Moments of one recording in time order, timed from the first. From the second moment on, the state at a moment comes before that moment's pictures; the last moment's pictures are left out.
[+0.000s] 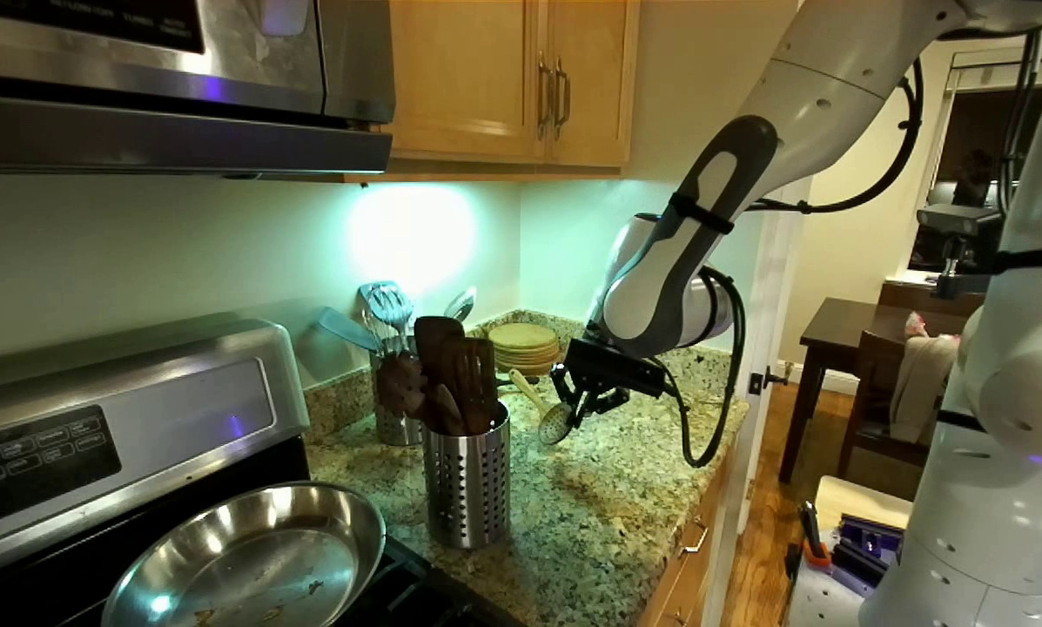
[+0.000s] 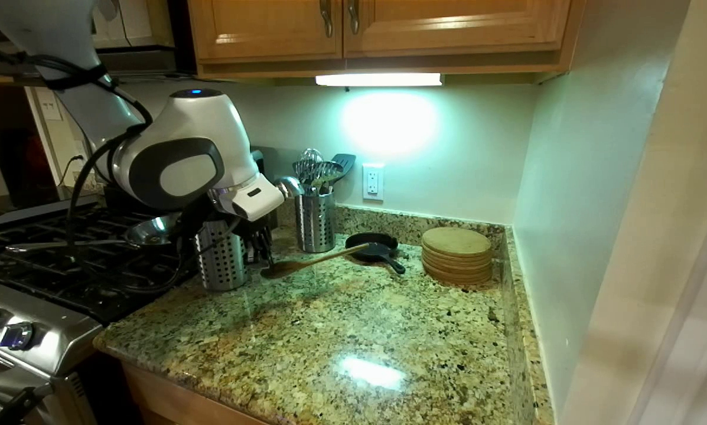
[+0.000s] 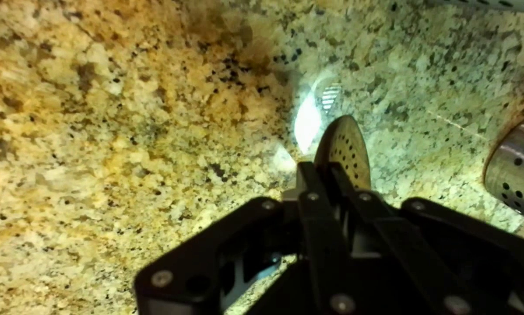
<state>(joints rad) -0.08 -0.01 0.03 -2.74 0.22 3.07 0.82</state>
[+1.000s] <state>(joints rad) -0.08 -0.07 0.03 -2.77 0.18 3.05 0.82</state>
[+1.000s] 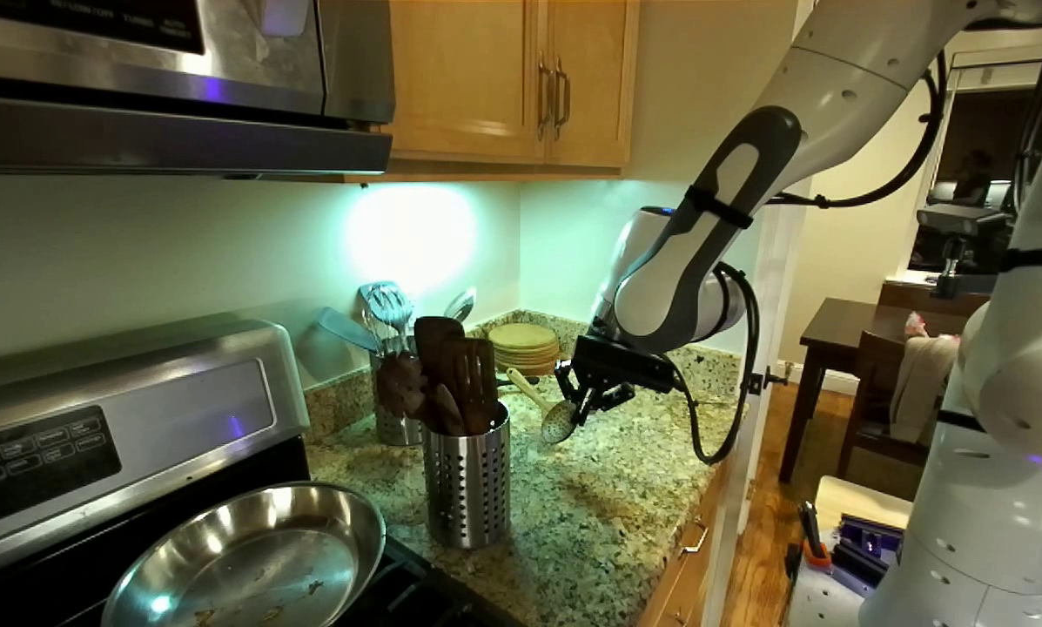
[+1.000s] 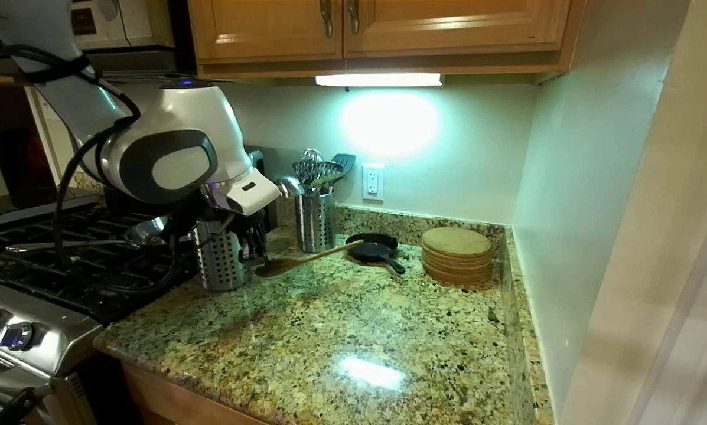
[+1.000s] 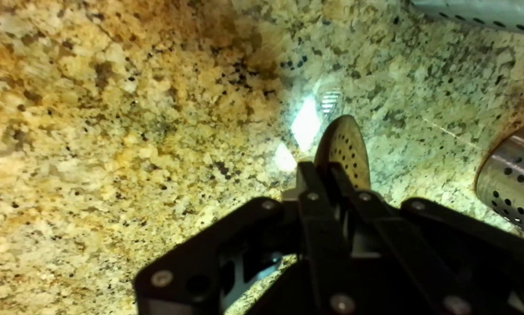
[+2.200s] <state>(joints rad) -0.12 -0.45 0.12 -2.77 -0.03 2.53 0.78</state>
